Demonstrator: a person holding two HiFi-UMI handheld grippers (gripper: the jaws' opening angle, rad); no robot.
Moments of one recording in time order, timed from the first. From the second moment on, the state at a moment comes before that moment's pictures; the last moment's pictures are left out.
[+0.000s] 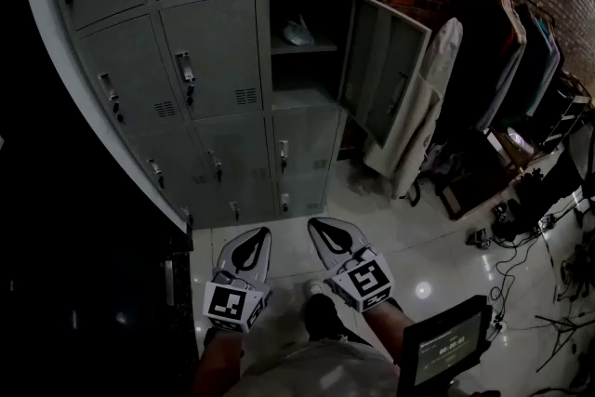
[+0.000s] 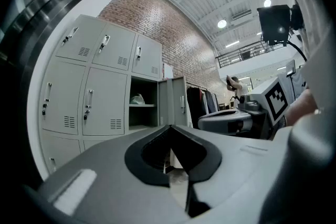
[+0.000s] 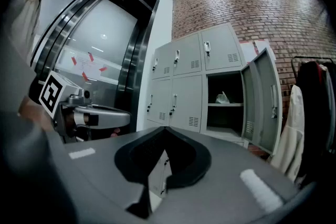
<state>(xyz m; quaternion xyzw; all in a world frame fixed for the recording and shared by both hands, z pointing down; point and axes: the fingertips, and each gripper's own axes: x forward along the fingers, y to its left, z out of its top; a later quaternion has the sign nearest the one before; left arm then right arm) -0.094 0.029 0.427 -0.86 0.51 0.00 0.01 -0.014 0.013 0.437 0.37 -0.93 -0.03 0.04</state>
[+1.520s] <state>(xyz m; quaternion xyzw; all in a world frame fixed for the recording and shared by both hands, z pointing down) -0.133 -0.365 0.397 -0.86 0.50 0.00 0.03 -0.033 -0.502 0.309 0.45 -0.88 -0.12 -0.03</state>
